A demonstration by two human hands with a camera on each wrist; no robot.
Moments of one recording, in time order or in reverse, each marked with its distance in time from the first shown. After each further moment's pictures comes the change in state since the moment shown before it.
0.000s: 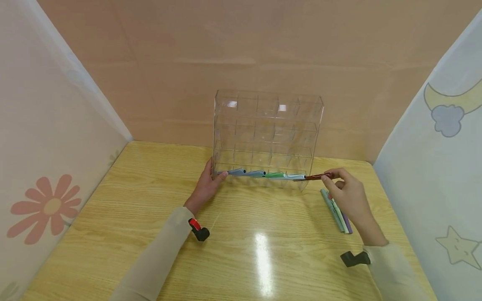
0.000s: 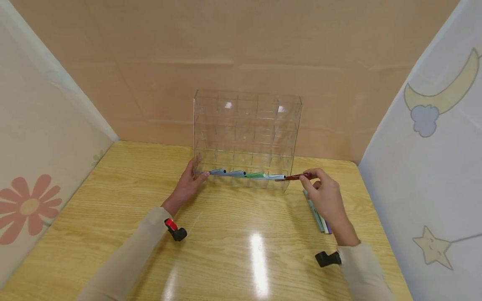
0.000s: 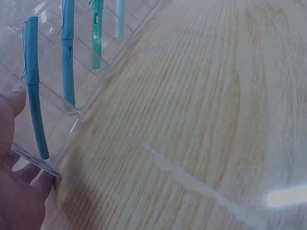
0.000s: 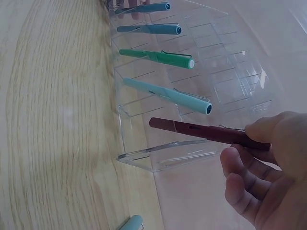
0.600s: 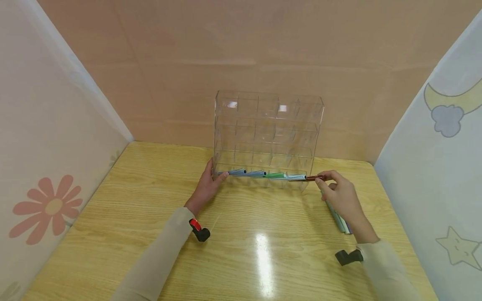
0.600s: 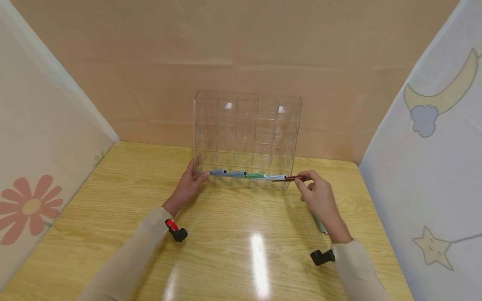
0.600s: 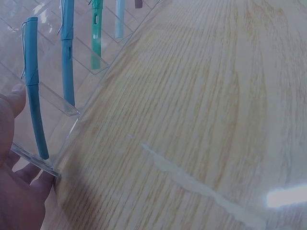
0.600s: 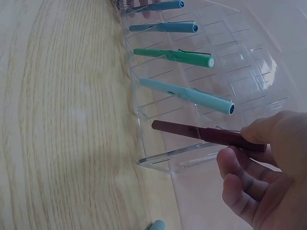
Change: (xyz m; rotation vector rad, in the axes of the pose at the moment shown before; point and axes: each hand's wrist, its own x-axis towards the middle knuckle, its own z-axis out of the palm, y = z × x) left_hand -0.001 0.001 0.001 0.012 0.014 -0.008; right_hand 0.005 0.007 0.015 0.006 -0.081 0.030
